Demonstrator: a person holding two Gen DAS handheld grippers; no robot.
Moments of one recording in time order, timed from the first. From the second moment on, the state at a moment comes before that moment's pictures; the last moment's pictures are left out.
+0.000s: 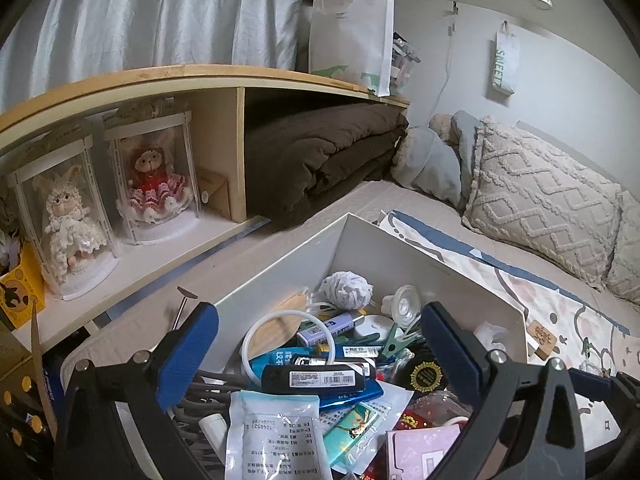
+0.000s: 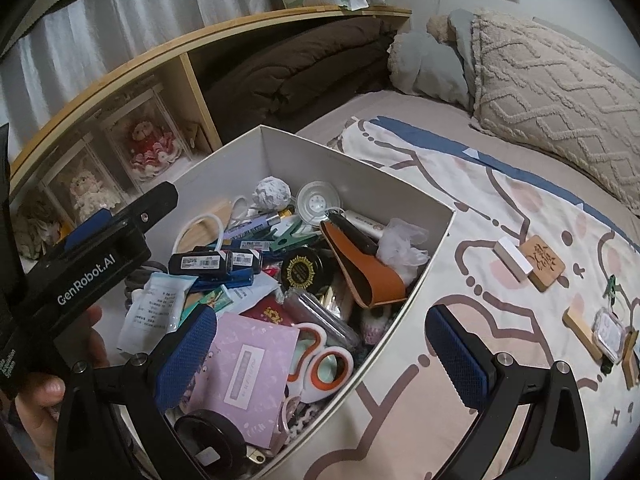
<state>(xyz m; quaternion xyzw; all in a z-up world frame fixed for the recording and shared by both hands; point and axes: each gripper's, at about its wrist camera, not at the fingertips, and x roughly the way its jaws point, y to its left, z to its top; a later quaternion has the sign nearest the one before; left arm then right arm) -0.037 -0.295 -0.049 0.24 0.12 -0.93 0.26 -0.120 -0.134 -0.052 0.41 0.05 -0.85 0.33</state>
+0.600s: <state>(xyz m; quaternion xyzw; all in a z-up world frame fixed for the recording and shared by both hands) -0.027 -0.288 -0.046 0.23 0.10 -0.92 0.30 -0.105 -0.103 -0.035 0.32 0.04 -0.89 0.31</state>
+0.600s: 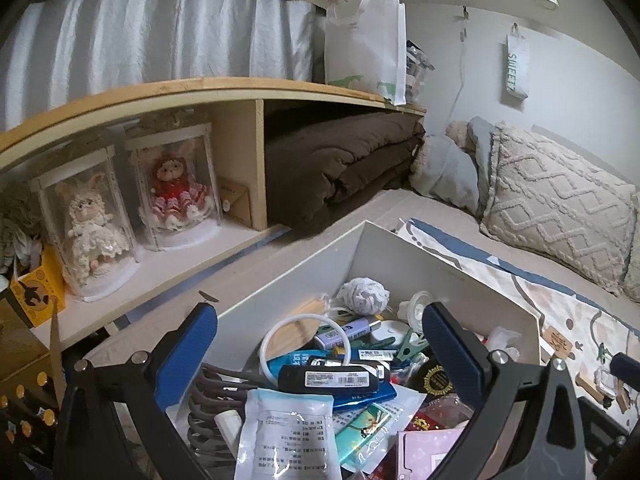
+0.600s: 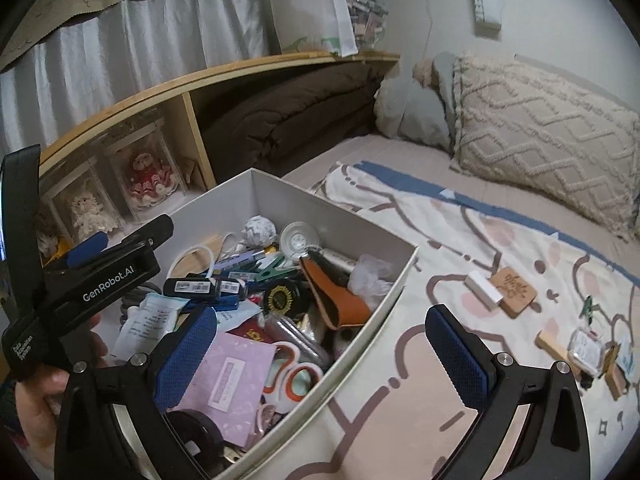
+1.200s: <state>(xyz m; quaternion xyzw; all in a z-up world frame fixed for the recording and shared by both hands) 0.011 -0.258 -0.022 0.20 0.07 -0.94 0.28 -0.081 -0.059 -0.023 0.27 0.01 -0.92 0.29</state>
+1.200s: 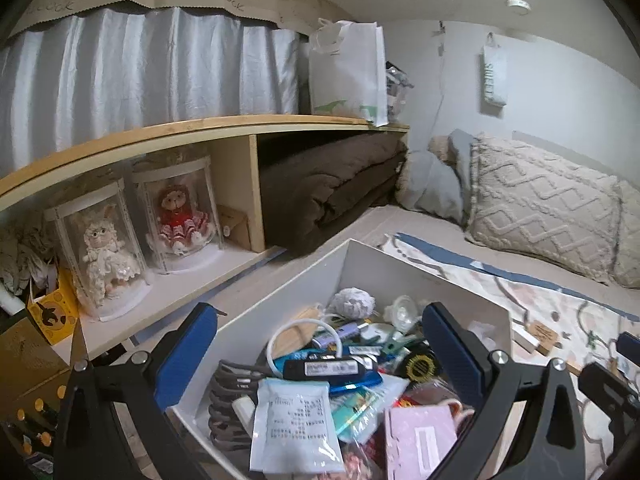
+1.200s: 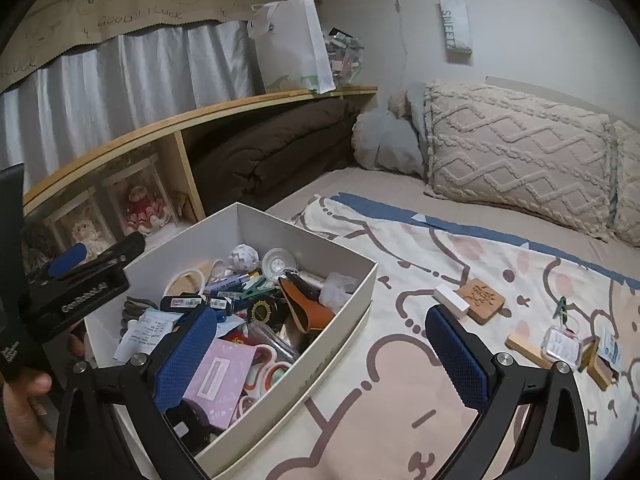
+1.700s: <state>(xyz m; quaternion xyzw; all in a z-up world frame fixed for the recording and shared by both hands) 0.066 -0.218 -0.011 0.20 0.03 -0.95 0.24 -0.020 -0.025 -0.003 0.25 0.01 -0.93 0.27</state>
